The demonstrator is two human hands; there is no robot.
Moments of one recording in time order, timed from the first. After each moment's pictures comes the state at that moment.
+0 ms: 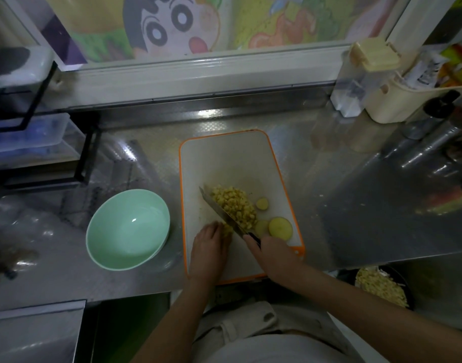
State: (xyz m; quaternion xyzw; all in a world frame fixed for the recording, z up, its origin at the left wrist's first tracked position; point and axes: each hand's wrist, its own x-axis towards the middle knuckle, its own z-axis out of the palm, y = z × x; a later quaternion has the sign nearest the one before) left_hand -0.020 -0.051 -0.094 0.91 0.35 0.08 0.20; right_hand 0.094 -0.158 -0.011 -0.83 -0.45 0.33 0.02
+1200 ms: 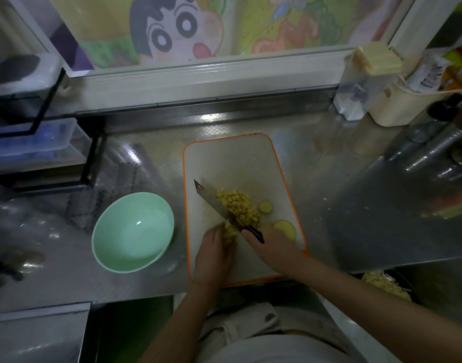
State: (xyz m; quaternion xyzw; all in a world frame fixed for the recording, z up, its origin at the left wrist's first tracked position) left_hand -0.023 -0.058 -0.086 0.85 0.41 0.09 0.31; right_hand 0.108 -0.145 -0.010 -0.81 -0.42 0.37 0.19
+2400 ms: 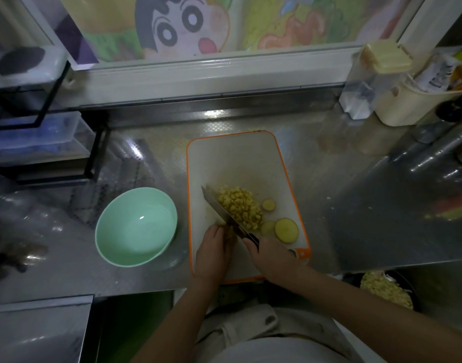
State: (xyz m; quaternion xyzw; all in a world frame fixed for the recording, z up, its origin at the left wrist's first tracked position) left_hand -0.024 -0.056 -0.086 0.87 0.39 0.11 0.28; right_hand 0.083 -0.148 -0.020 -0.84 -0.40 0.34 0.12
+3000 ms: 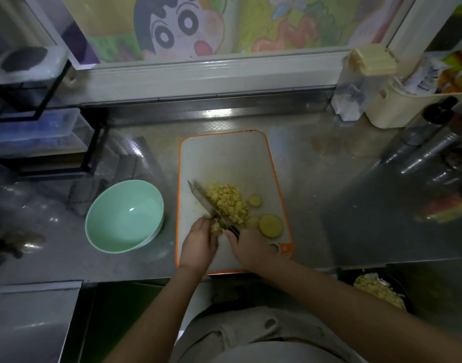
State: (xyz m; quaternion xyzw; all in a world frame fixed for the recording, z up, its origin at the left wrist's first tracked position) left_hand -0.020 -0.063 -0.080 0.87 0.41 0.11 0.25; right_hand 0.090 -0.151 -0.034 -0.82 -0.41 0.35 0.19
